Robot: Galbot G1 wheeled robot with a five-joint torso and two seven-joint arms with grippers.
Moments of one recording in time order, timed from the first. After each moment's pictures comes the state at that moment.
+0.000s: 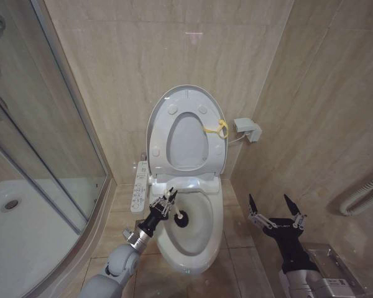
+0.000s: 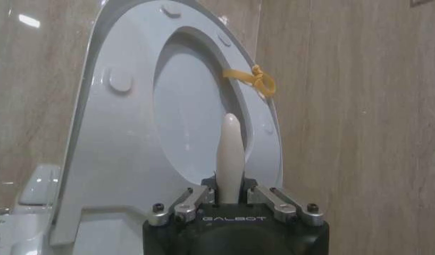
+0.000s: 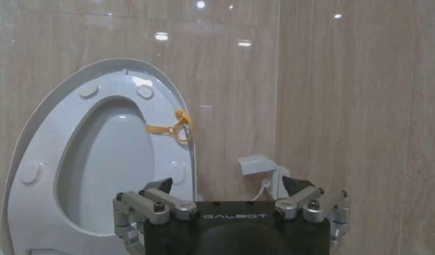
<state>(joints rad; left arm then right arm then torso) 1.04 -1.19 -0.08 -1.52 -0.50 -0.49 0.36 -1.85 1.40 0.62 2.47 0.15 0.06 0.15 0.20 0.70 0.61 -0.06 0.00</state>
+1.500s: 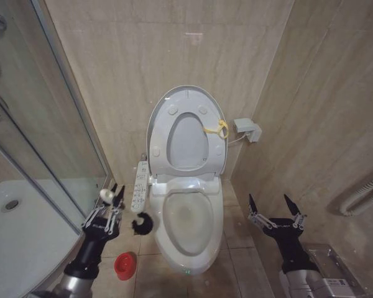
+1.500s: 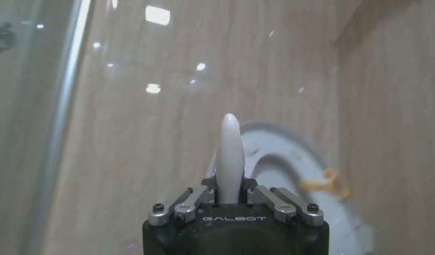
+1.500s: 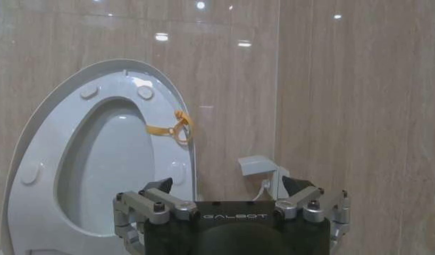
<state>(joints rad) 1.79 -1.24 -0.61 -2.35 -0.36 -0.36 0.08 -1.85 1.40 0.62 2.47 0.15 0.06 0.15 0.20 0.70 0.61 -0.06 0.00</state>
